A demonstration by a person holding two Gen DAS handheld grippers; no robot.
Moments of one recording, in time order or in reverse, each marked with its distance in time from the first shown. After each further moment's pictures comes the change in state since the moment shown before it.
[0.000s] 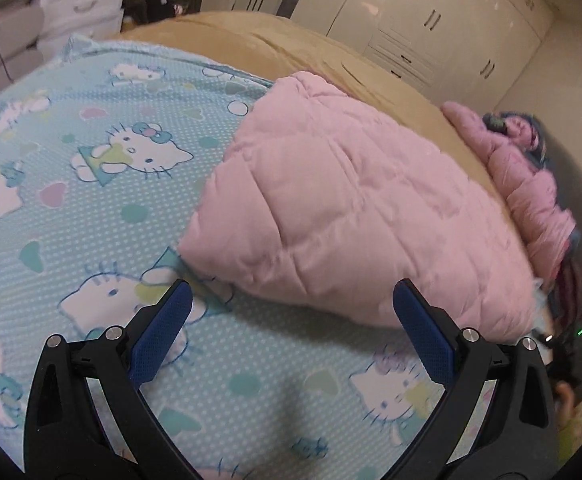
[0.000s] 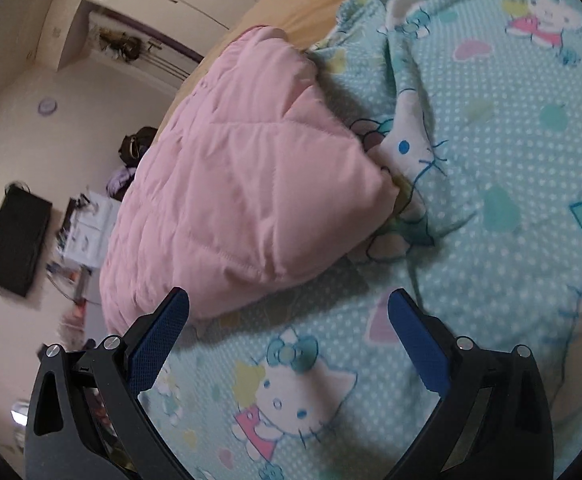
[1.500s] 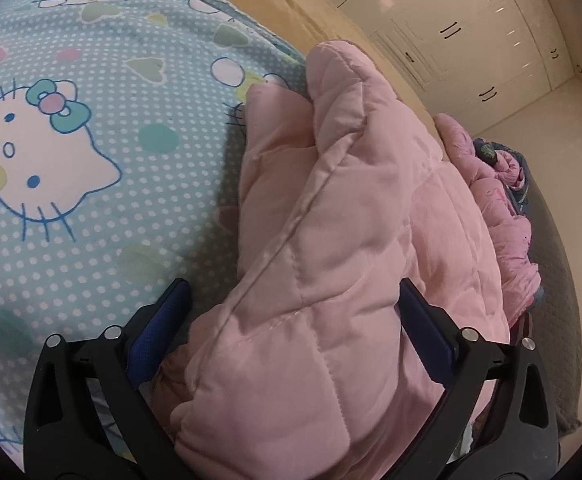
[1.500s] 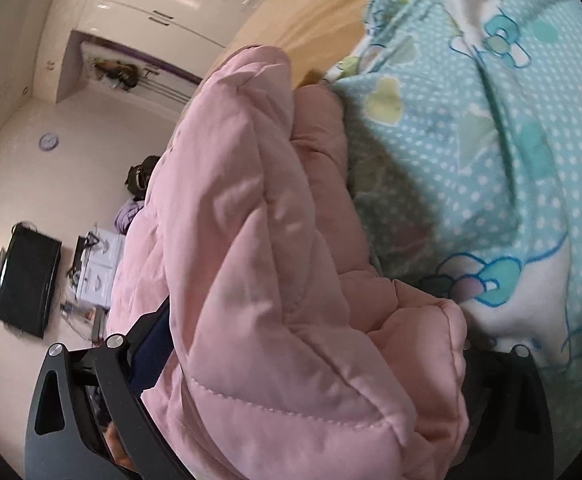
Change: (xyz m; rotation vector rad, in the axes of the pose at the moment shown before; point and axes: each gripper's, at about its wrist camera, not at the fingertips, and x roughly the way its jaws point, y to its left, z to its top) left arm 0.124 0.022 0.067 -0.177 0.133 -0.189; right arm 0.054 -0.007 0.082 0.034 -0.073 0.045
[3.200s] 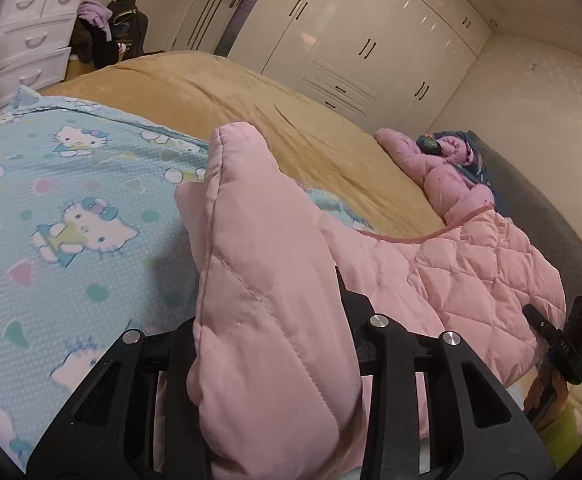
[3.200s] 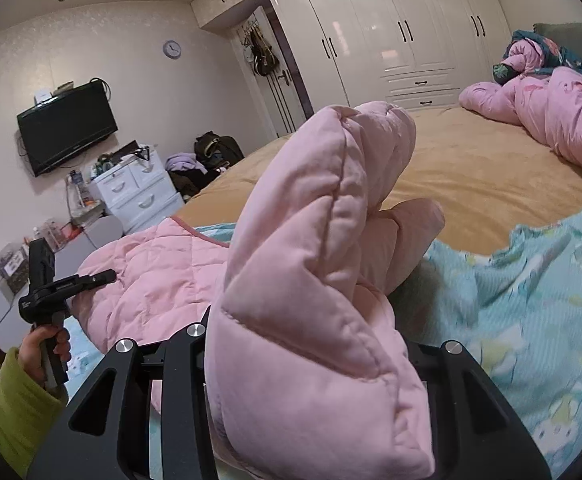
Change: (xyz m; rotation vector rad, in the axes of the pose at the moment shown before) left arm -0.128 -0.071 -0.070 0.318 -0.227 -0.033; right arm -0.121 0.166 -0.129 -0.686 -0.220 -0.013
